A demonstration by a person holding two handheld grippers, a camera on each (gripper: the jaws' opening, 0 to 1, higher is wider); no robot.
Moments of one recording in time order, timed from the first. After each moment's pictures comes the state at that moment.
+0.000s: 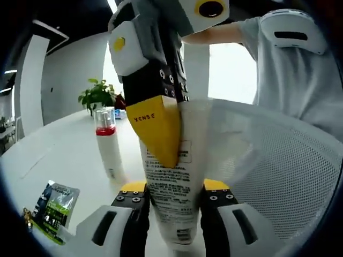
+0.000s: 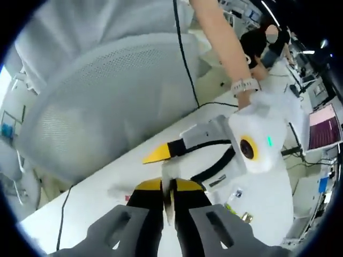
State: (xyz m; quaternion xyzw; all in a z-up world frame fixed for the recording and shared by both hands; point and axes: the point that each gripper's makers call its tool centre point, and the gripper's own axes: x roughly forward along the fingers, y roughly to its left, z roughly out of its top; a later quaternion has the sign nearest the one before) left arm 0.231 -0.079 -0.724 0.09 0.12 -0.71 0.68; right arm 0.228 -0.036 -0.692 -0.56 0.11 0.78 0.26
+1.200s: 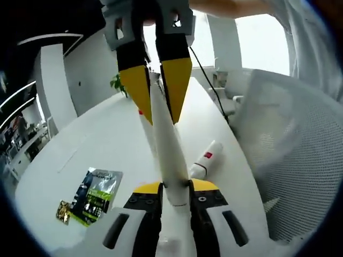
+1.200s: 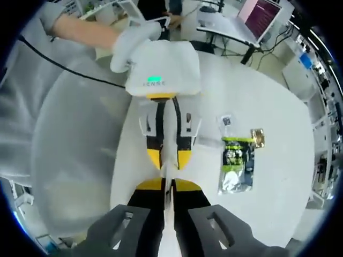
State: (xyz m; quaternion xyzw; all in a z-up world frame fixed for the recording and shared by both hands) left arm 0.302 -0.065 -0.749 0.20 0.16 -0.59 0.77; right arm 0.299 -0.052 -0.688 -0.48 0.36 0.64 0.49
